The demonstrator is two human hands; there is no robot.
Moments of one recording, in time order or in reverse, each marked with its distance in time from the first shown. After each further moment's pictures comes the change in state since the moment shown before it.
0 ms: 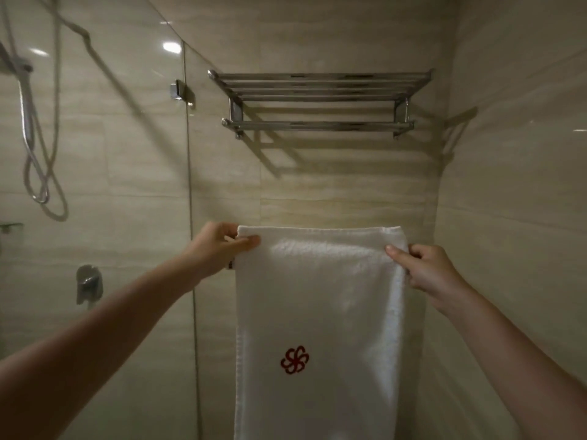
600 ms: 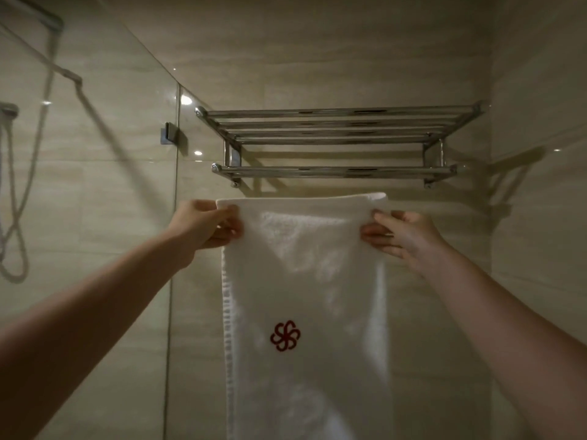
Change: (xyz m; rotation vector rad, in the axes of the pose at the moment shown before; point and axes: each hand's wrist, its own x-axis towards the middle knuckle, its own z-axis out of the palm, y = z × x) left_hand 0.229 -0.004 -0.027 -0.268 0.246 -0.010; right_hand 0.218 -0.075 0.082 0.311 -0.066 -0.085
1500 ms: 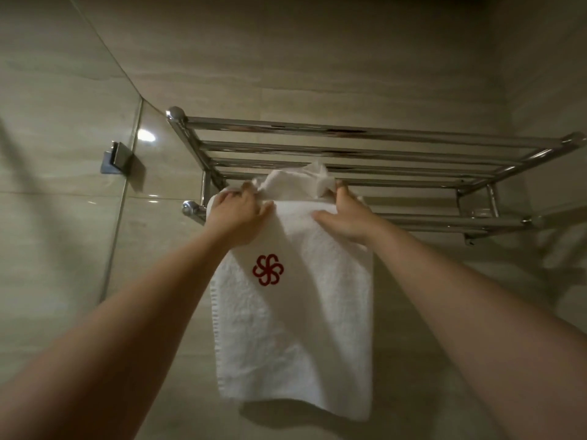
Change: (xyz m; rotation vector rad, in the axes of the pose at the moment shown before) left_hand 0.275 -0.027 0.056 0.822 0.137 0.661; right_hand 0.217 -0.013 0.149 -1.007 -0.004 -0.382
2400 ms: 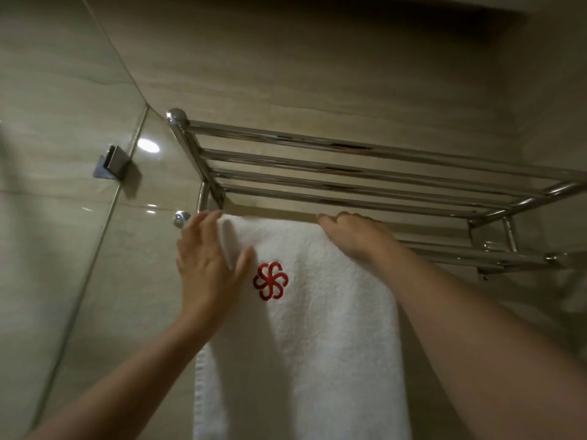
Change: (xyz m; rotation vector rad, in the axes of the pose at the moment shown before) left_hand -0.054 -0.027 0.041 -0.319 0.491 -0.079; right_hand 0.033 0.000 0.002 -0.431 0.019 -0.023
